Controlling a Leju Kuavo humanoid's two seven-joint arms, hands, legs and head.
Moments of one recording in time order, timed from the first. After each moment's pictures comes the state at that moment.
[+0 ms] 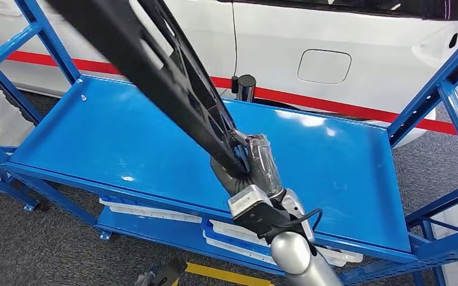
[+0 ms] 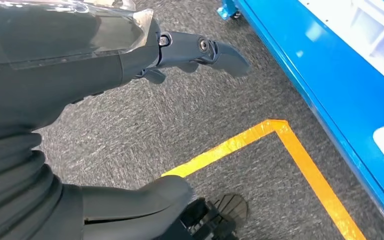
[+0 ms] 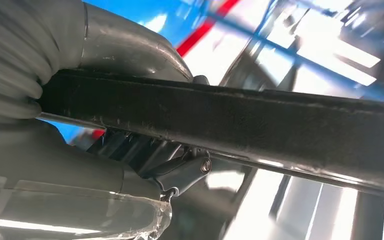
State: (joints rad) left arm -0.02 -0.13 -0.36 -0.54 -0.76 0.12 0.05; right arm -0.20 0.06 0.54 -1.49 0.40 -0.14 -0.25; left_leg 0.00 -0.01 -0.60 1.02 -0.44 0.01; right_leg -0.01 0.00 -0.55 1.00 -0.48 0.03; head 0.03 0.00
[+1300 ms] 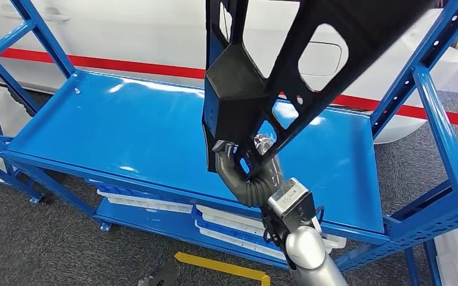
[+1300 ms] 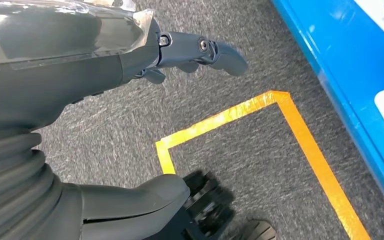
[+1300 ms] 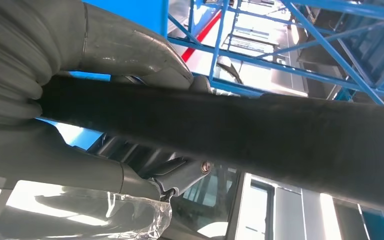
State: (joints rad) left arm -0.01 -0.13 -0.35 -0.50 -0.66 0.15 -0.01; right arm -0.19 0.05 0.51 -1.52 0.12 -0.01 -0.32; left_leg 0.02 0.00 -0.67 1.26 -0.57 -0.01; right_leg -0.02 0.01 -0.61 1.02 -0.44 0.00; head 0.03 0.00
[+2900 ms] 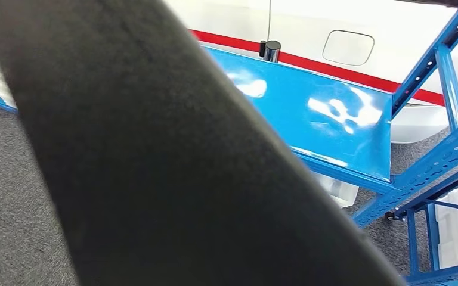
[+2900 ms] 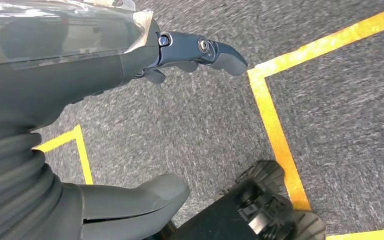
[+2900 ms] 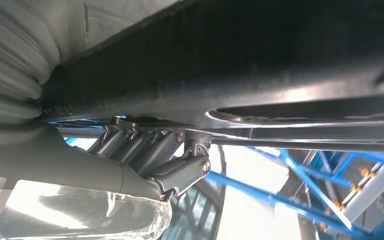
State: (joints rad) left arm -0.10 -0.07 -0.31 -0.22 -0.61 0.07 -0.11; right arm -0.15 0.05 0.51 -1.51 0.14 0.06 -0.39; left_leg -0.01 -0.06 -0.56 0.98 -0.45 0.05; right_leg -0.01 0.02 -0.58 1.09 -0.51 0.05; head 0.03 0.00
